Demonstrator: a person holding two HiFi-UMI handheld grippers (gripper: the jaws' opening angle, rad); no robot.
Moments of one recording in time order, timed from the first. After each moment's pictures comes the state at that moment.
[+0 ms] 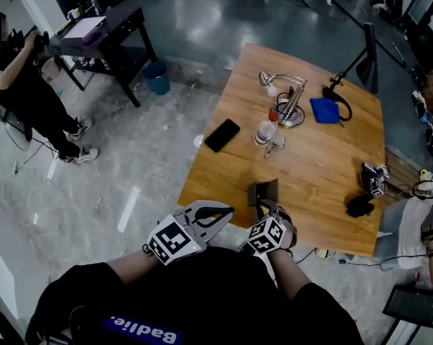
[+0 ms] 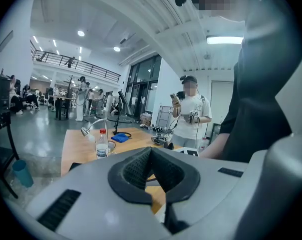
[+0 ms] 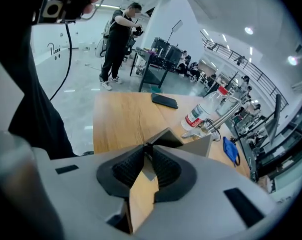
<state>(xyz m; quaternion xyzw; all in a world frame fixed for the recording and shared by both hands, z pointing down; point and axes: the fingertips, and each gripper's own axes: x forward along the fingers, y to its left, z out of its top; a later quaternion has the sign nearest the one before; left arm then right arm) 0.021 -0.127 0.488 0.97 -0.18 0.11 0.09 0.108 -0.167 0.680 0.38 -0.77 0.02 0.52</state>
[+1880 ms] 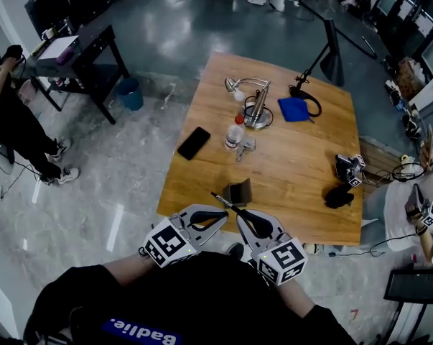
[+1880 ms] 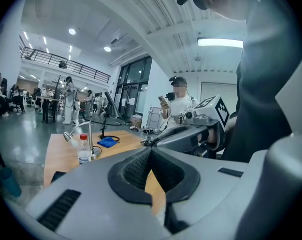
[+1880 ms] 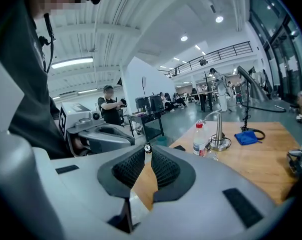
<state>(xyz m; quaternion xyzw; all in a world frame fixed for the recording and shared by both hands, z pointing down) 0.071 -0.110 0.478 0.98 -0.12 0.10 0.08 0.095 -0.114 0.479 0.43 -0.88 0.17 0.11</state>
